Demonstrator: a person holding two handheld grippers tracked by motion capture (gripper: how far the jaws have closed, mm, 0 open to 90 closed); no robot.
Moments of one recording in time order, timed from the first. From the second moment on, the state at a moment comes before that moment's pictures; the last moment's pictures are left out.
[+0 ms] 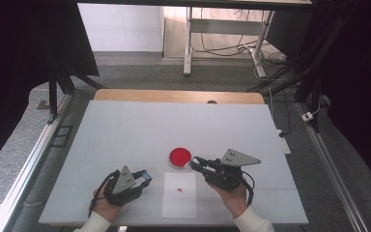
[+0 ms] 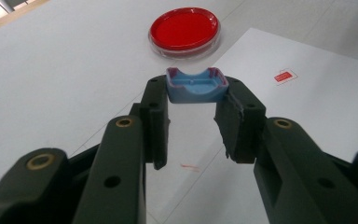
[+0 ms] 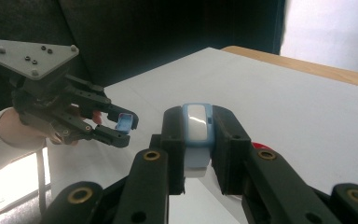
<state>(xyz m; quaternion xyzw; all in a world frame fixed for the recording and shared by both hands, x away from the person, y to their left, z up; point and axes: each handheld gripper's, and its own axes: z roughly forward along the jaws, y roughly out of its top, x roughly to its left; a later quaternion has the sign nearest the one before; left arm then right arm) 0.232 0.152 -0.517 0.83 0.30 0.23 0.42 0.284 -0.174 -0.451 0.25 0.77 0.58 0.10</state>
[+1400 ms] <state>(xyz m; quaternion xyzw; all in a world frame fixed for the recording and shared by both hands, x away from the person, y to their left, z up) 0.243 0.118 -0.516 0.83 0.28 0.22 0.42 0.281 -0.162 -0.455 0.24 0.77 0.58 0.09</state>
